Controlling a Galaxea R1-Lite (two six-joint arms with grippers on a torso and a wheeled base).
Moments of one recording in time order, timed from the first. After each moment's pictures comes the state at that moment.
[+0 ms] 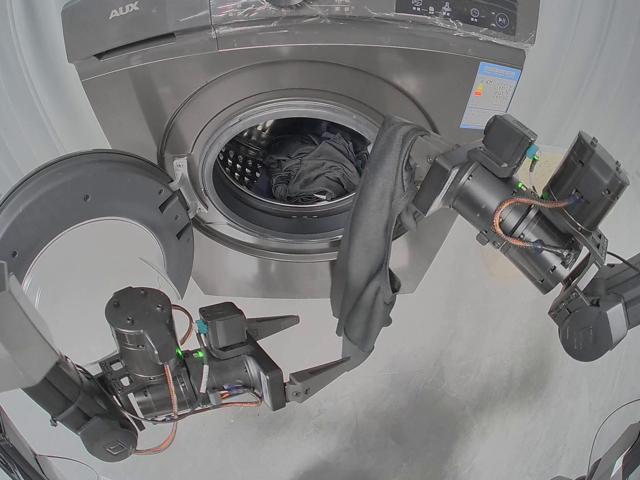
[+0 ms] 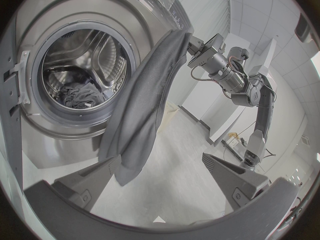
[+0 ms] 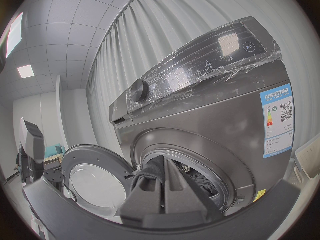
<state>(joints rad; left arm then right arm) -0.66 1.81 -0.37 -1.30 -0.33 -0.15 0.69 1.74 -0.89 -1.24 0.05 0.02</state>
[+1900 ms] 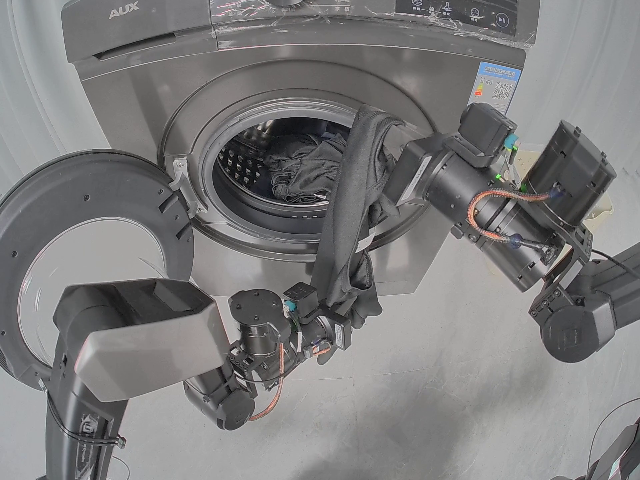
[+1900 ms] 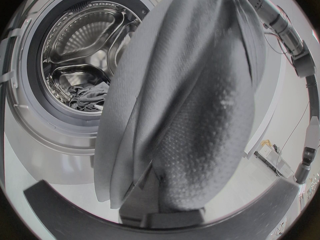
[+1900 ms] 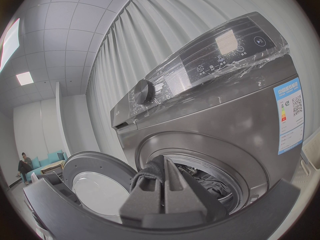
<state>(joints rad) -0.66 2.40 -0.88 -1.54 -0.07 -0.11 0.74 1.79 -0.97 -1.24 0.00 0.05</state>
